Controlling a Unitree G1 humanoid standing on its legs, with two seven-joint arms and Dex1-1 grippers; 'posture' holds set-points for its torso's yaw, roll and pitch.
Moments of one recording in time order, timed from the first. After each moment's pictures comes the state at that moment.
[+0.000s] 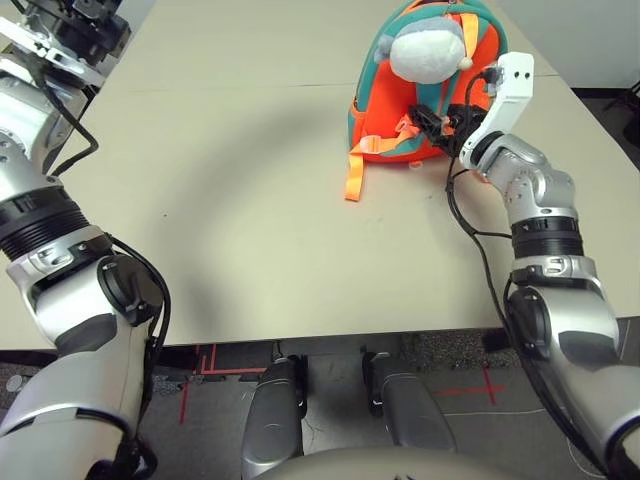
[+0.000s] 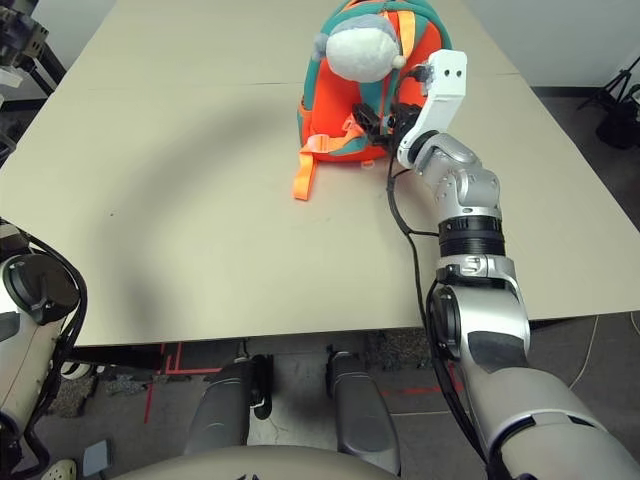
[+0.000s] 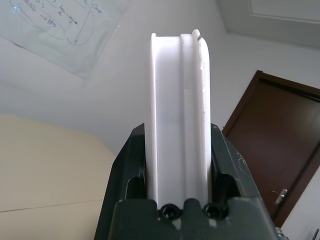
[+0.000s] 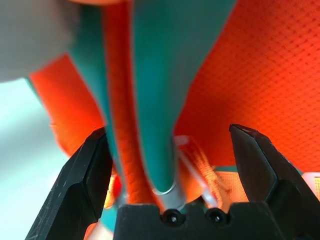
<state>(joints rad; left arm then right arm) -1.05 0.59 0.64 0.32 -1.06 0.90 -0.51 -0.97 -0.30 -0.23 0.70 0.29 0.34 0.43</state>
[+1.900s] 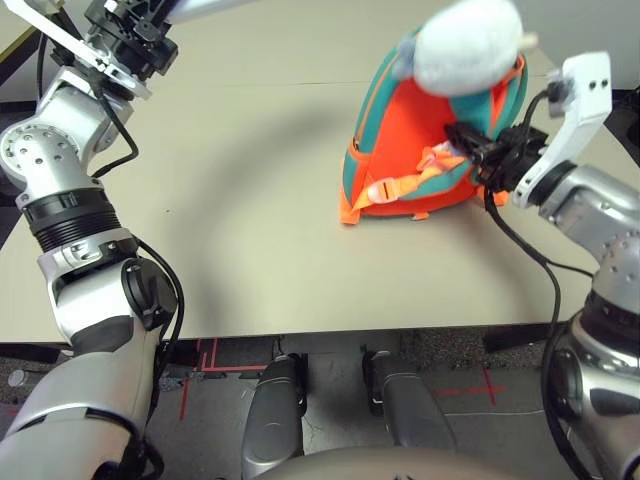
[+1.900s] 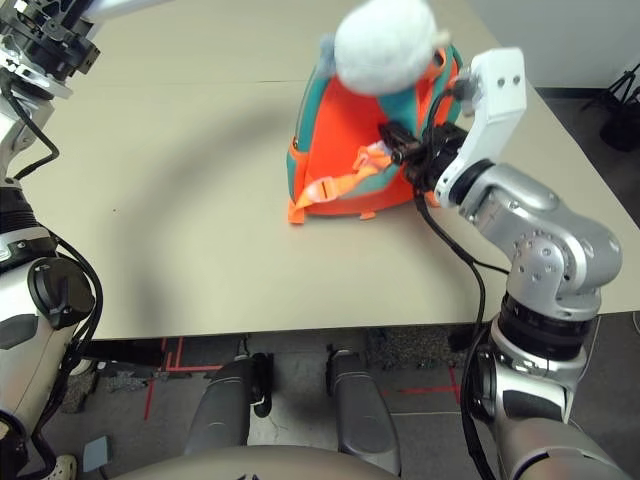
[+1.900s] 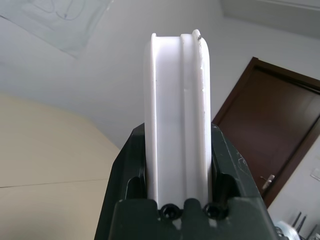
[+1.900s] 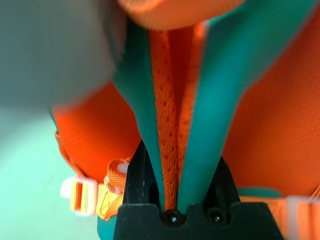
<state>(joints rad) -1.04 0.53 0.53 0.39 -1.02 0.83 -0.57 -0.41 -0.41 -0.26 -0.51 0.64 1.04 0.27</state>
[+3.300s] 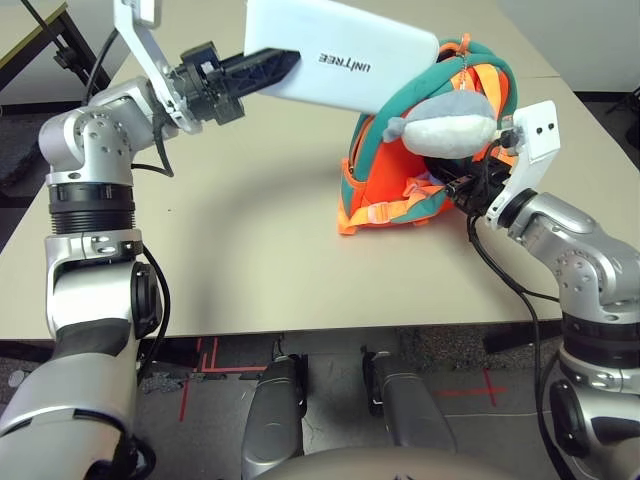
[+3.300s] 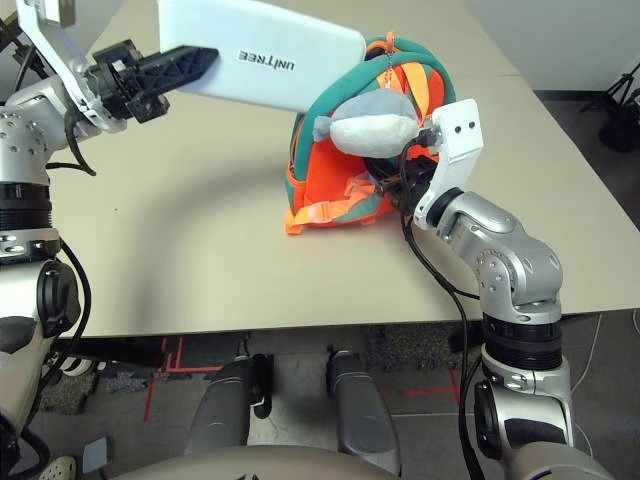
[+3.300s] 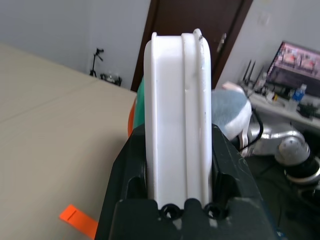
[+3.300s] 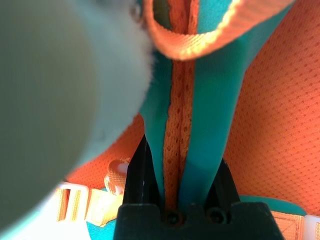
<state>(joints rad) -1.04 0.60 0.09 0.38 -0.70 0.79 -1.15 -0.45 -0.42 -0.16 -0.31 0.53 0.82 0.35</state>
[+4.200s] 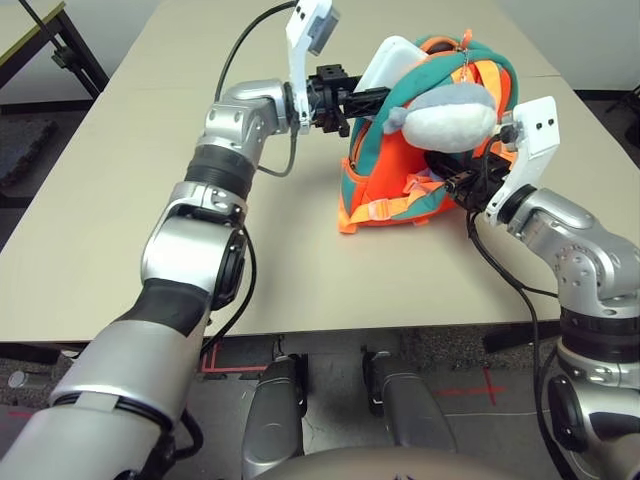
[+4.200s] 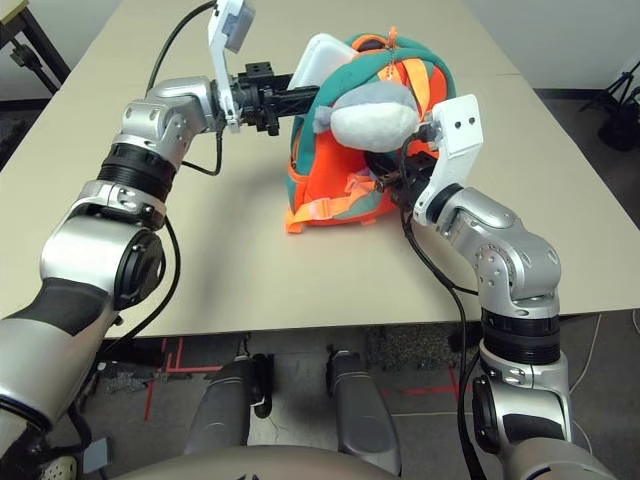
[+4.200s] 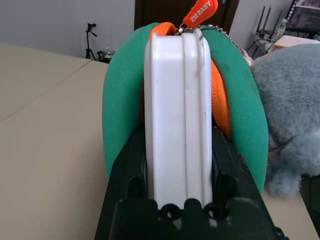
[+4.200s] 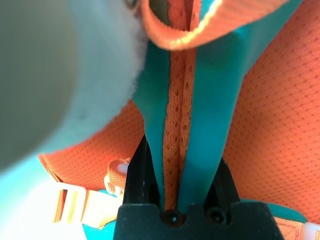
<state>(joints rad) -1.34 0.21 -0.01 0.98 -0.31 0.32 -1.16 -0.47 -0.42 -0.16 -0.29 0.52 0.82 0.34</state>
